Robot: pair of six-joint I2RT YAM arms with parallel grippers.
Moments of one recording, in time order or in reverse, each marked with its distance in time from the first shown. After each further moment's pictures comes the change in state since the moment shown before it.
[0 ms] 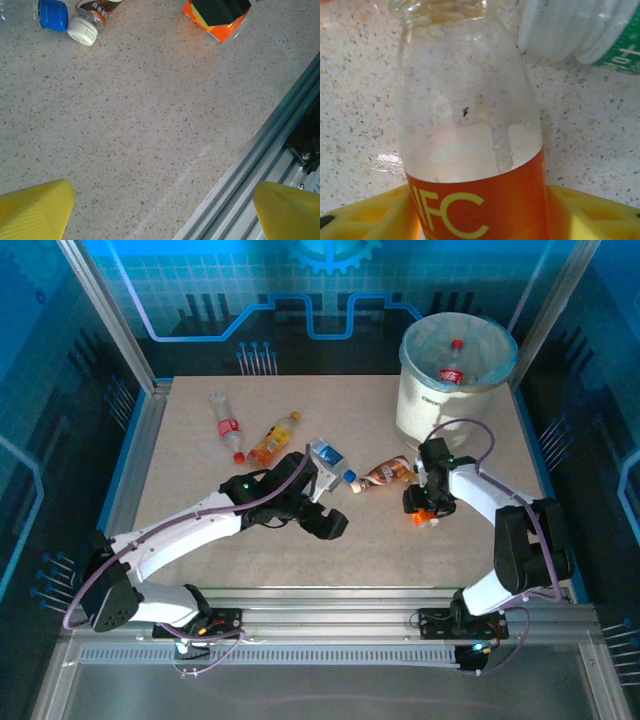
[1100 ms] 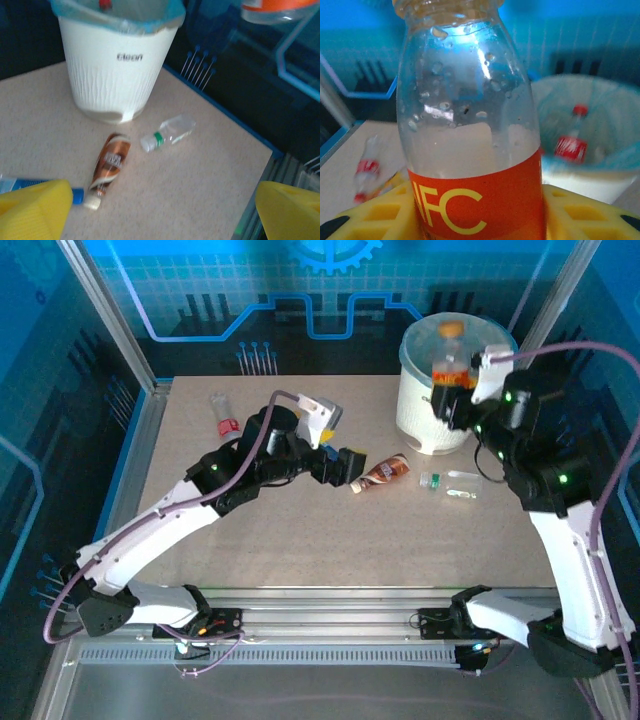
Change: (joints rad) left arm -0.002 -0.026 0.360 0.174 -0.113 0.004; right arm 0.122 -0.385 0.774 -0.051 0.130 -0.034
